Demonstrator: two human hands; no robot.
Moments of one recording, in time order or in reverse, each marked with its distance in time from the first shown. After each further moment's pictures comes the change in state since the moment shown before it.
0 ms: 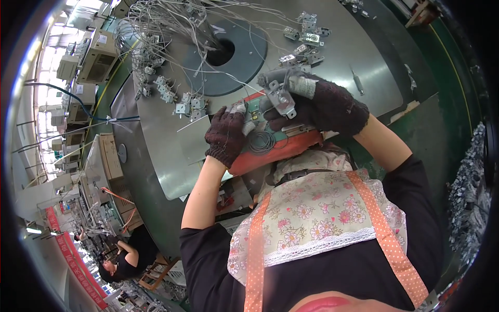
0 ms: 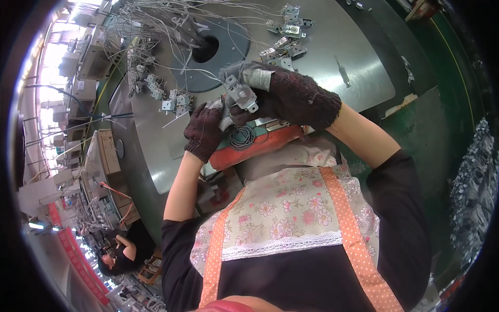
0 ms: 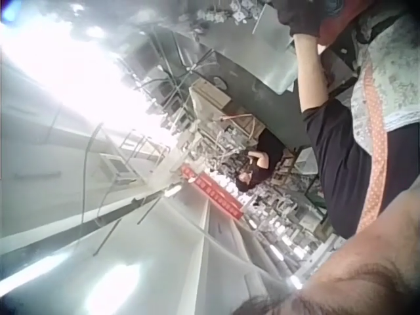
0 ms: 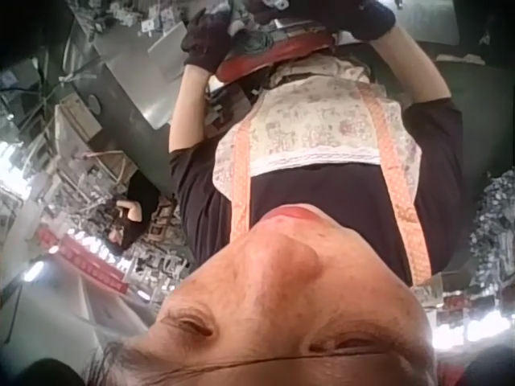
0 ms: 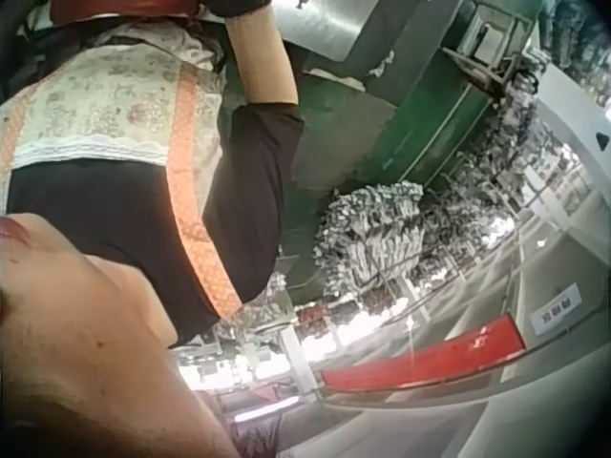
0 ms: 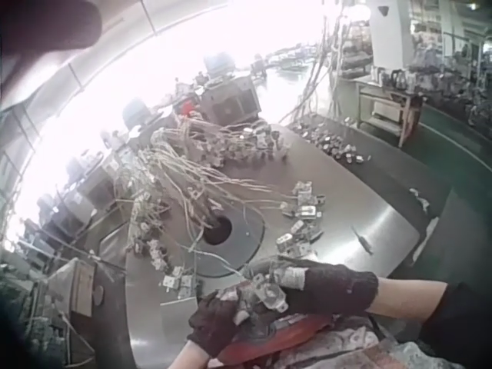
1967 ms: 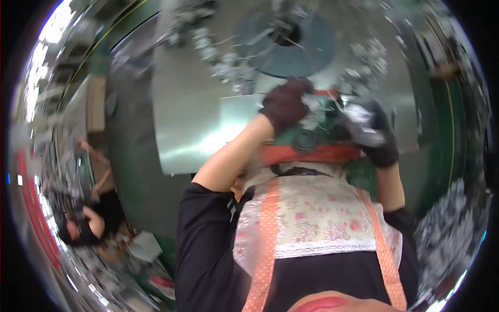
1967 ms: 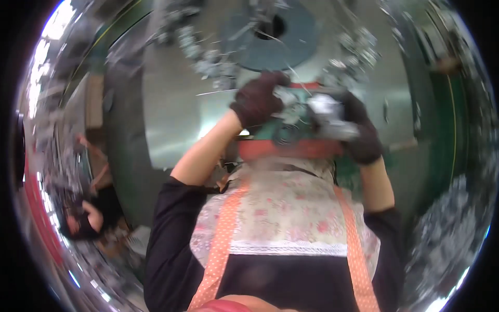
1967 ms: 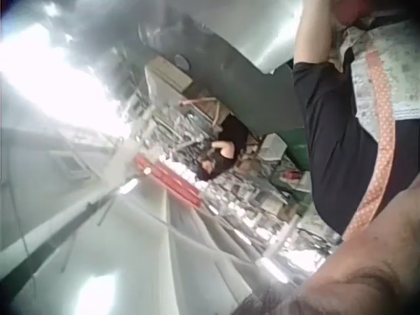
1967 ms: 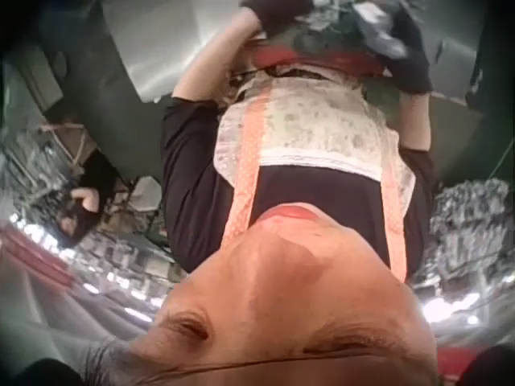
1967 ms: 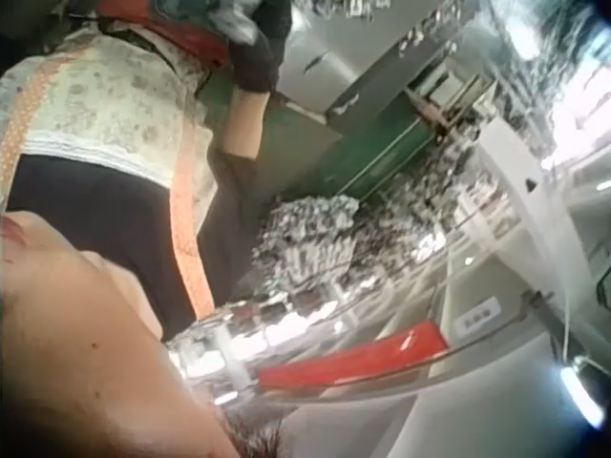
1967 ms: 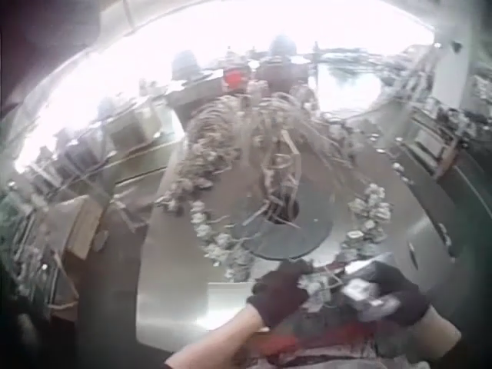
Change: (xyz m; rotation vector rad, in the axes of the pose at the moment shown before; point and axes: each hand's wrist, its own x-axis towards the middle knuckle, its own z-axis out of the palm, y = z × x) left_hand 0.036 -0.055 0.010 -0.670 -0.012 -0.236; right_hand 0.042 0.057 -0.003 -0.357 0.259 -0.207
